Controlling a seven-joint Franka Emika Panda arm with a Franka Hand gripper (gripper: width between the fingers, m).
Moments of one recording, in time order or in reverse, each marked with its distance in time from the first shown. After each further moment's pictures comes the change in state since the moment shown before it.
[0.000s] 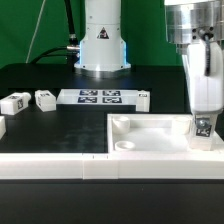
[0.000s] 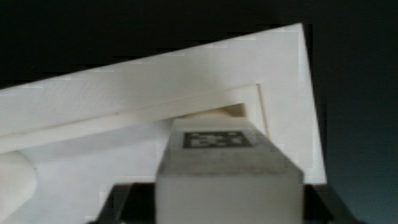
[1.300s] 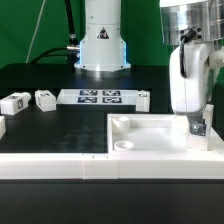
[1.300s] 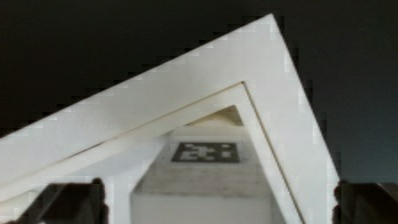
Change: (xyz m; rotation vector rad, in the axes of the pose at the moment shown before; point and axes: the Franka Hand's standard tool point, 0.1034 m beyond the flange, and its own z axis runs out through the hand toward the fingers) arm 0.001 -0.001 0.000 -0.001 -0.041 0.175
